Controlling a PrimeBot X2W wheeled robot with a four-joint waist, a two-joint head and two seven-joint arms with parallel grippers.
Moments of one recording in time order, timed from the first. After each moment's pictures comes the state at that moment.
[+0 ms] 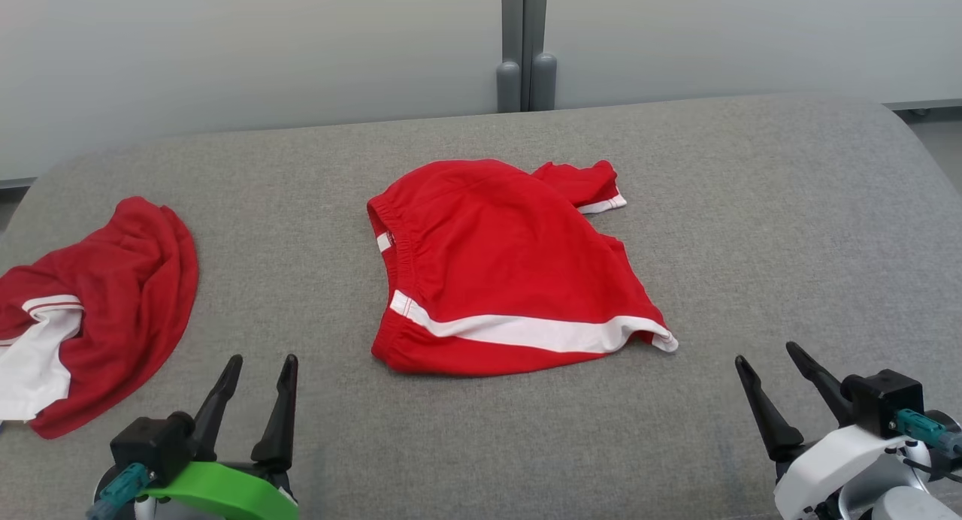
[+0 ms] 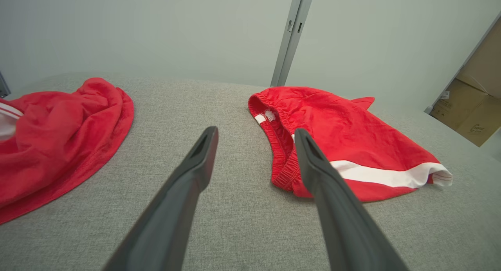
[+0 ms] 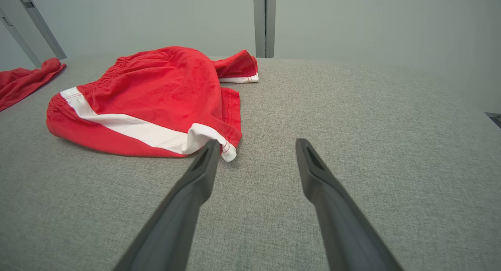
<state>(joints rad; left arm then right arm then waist) 0.02 0.17 -0.25 0.17 -0.51 -0.07 -0.25 0.05 -0.48 0.52 0.13 0.54 -0.12 -0.24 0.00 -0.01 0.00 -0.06</state>
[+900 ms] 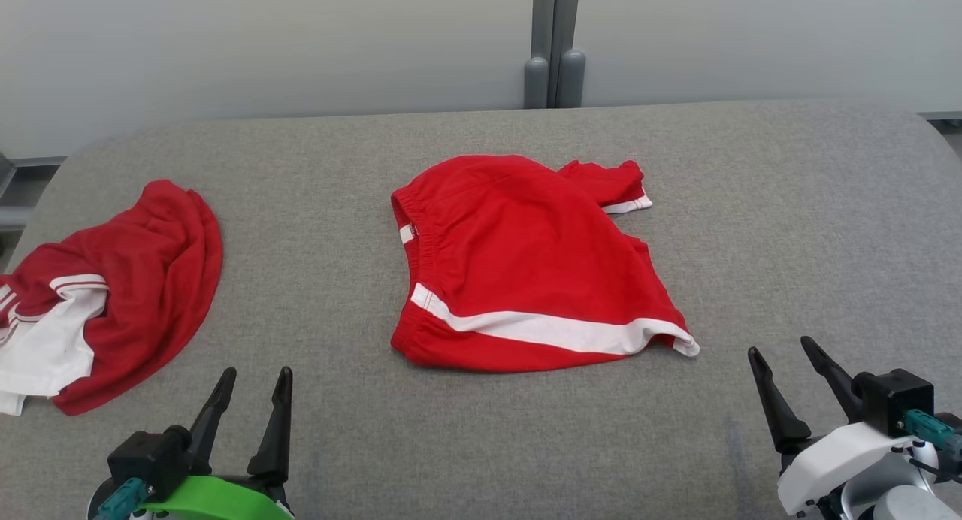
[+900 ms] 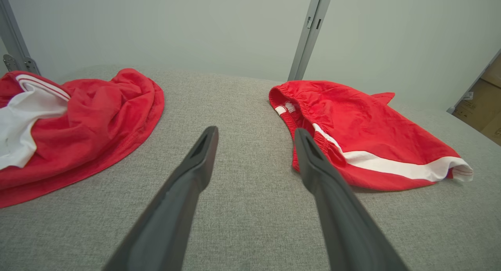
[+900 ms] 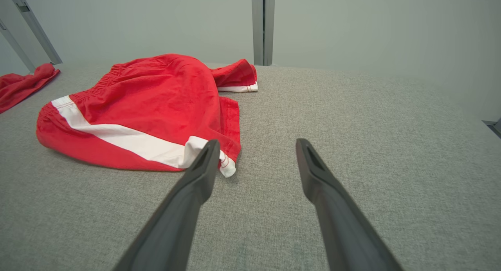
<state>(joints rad) 0.07 0.17 -0.22 0.15 -0.49 -0.06 -0.25 0.07 -0.44 0.44 0.15 0.49 -0.12 -0.25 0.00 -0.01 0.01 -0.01</state>
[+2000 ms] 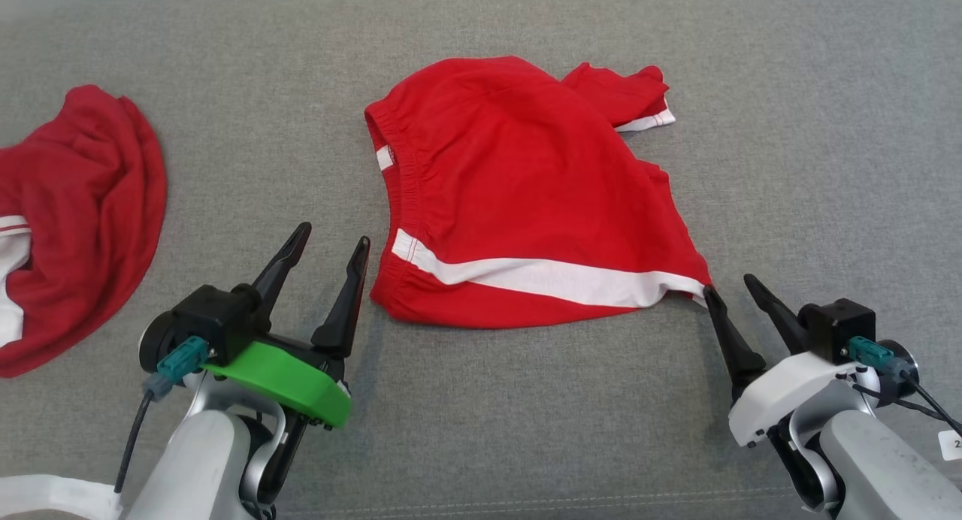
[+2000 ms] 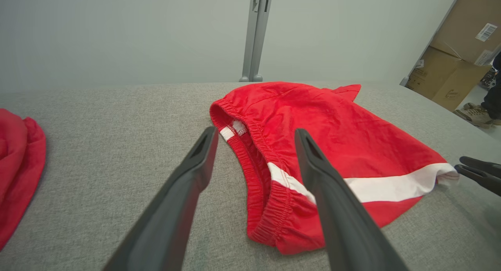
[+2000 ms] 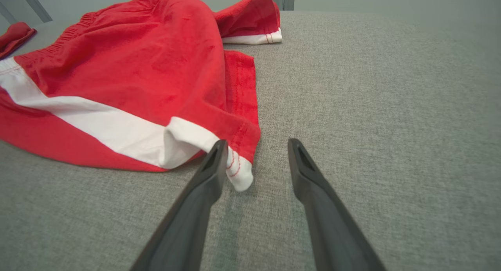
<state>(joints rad) -0.22 0.14 -0.35 0.11 -0.42 -0.10 -0.16 -0.15 -0.35 0.50 0.30 0.47 -0.07 -0.24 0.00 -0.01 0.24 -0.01</state>
